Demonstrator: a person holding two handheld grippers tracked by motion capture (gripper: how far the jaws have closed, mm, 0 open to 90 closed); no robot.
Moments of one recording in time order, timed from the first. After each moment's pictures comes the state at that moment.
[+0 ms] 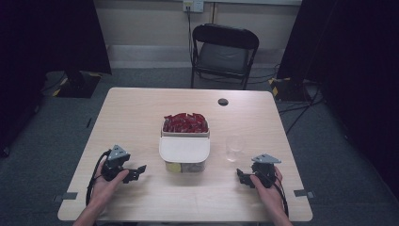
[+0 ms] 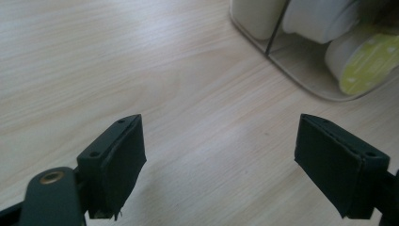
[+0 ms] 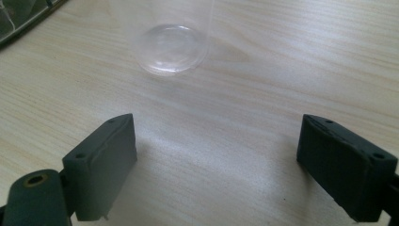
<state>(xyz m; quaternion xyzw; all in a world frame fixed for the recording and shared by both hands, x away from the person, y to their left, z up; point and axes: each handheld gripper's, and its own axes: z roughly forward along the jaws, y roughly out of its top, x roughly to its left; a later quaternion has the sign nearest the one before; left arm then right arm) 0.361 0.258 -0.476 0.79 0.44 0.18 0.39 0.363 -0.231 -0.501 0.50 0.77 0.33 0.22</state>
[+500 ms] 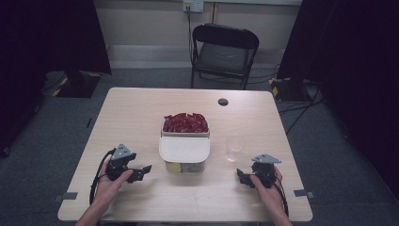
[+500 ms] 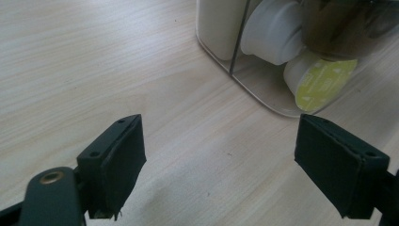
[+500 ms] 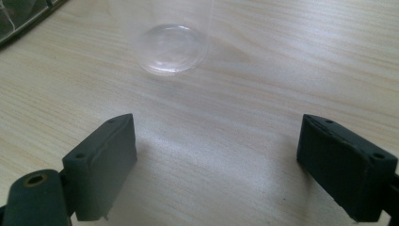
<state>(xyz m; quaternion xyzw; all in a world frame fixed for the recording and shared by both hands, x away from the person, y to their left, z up) 0.359 0.244 -0.468 0.80 0.41 0.16 0.41 0.363 -0.232 -0.501 0.50 0.77 0.33 0.22</state>
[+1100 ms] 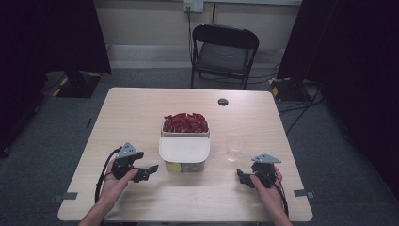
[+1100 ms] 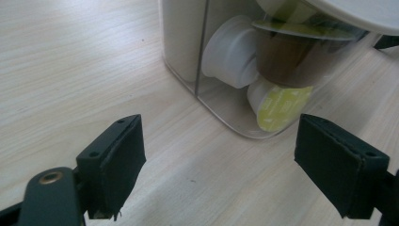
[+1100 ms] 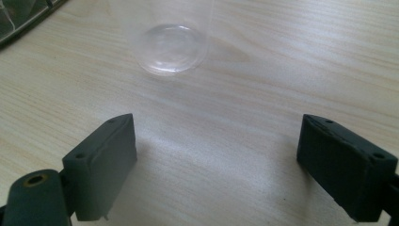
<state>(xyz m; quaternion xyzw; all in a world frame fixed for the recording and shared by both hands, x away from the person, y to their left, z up) 0.362 0.225 -0.463 0.80 0.39 0.14 0.44 0.363 -0.232 -0.501 0.50 0.77 0.33 0.22</state>
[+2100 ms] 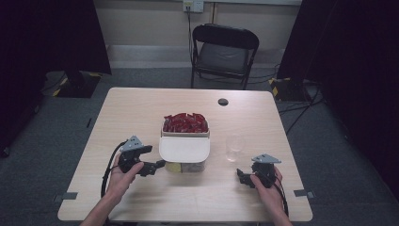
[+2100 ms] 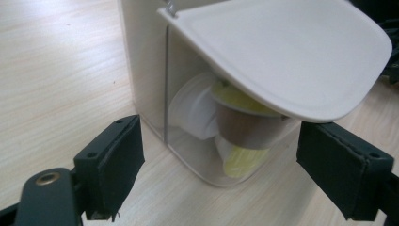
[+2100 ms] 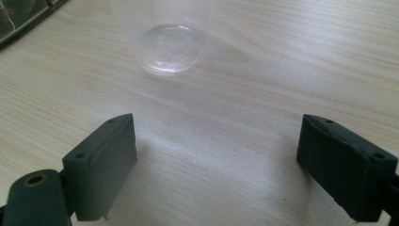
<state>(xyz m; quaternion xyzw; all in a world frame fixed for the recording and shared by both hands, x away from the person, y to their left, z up) 0.373 0.207 -0.440 0.80 0.36 0.13 0.47 0.363 -0.231 -0.501 0.50 0.77 0.33 0.22</state>
